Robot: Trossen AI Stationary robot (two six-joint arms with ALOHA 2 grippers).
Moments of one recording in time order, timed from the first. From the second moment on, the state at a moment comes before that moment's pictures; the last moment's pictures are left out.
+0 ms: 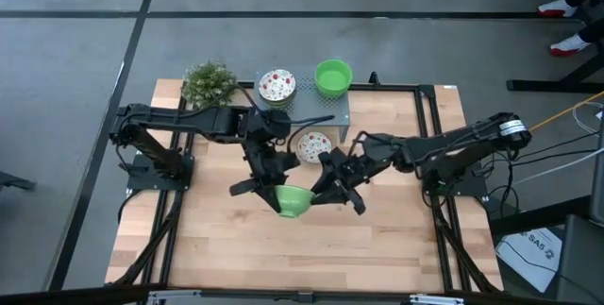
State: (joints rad) left arm -0.04 1.55 1.56 -0.64 0.94 -0.09; right arm 0.21 1.36 1.07 0.28 -0.32 0.53
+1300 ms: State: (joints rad) left arm -0.02 1.50 1.87 -1.33 0.03 0.08; right arm 0.26 1.36 1.07 -0.28 -0.17 0.76
